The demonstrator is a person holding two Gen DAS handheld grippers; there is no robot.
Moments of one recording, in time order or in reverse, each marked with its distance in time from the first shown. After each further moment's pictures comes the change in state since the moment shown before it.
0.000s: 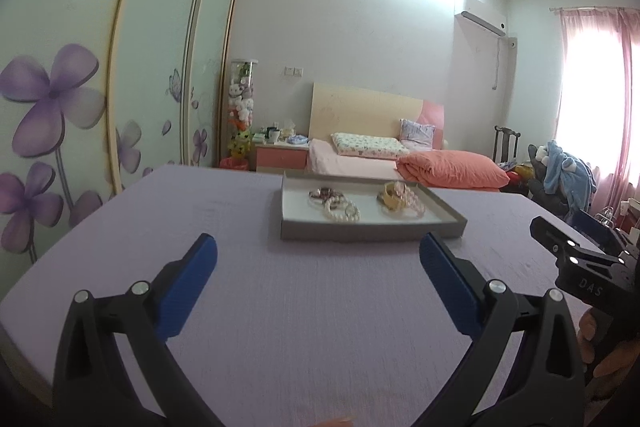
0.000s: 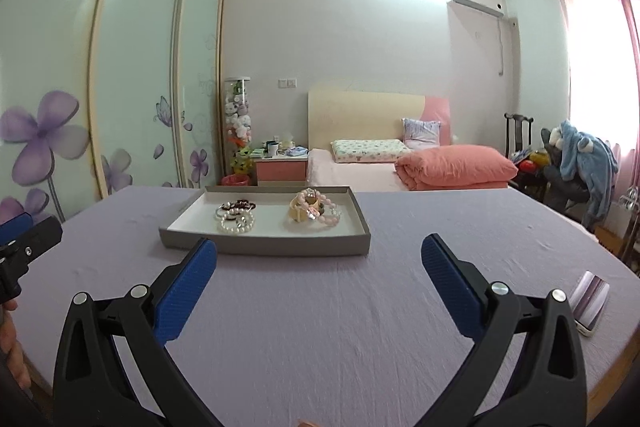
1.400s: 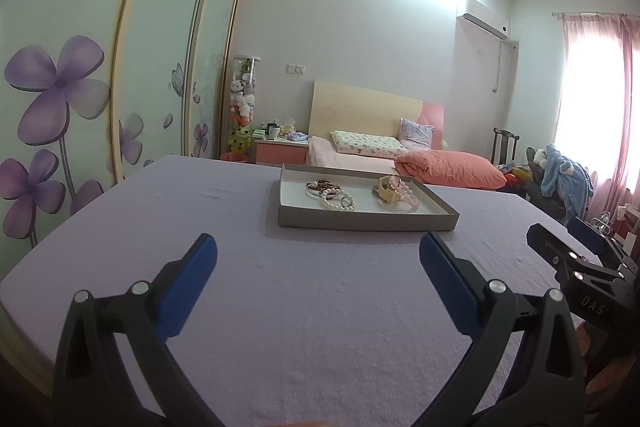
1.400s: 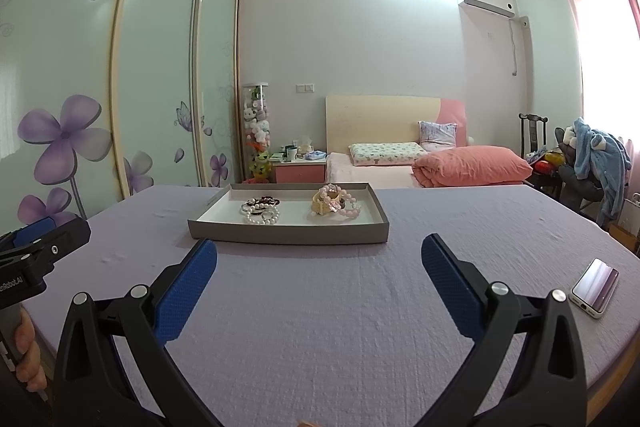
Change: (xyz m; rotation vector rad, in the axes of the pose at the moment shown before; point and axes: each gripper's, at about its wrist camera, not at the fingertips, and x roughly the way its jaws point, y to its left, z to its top) left arm -0.017 -0.004 -0.012 -0.019 -0.001 -0.002; right arm -0.026 0.001 -0.011 0.030 -0.023 0.064
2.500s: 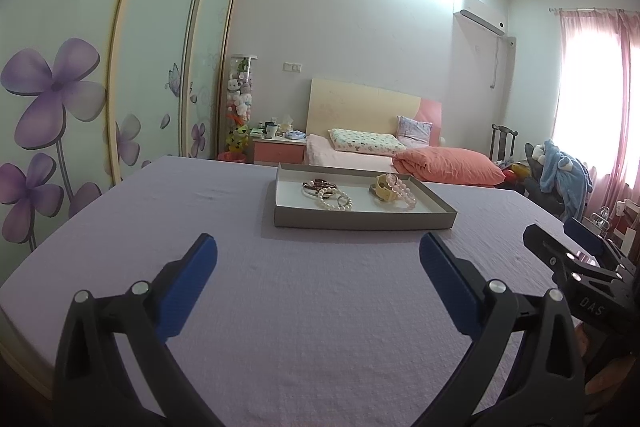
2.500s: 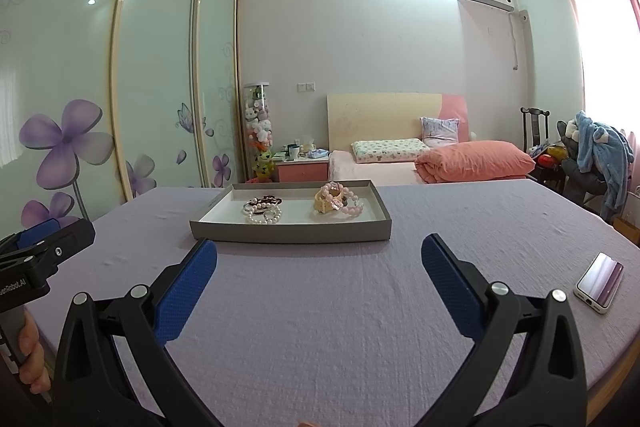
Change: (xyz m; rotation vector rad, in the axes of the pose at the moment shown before) left arm 0.001 -0.002 0.003 0.009 0.009 -0.009; right arm 0.005 0.000 0.003 0.018 0.014 0.010
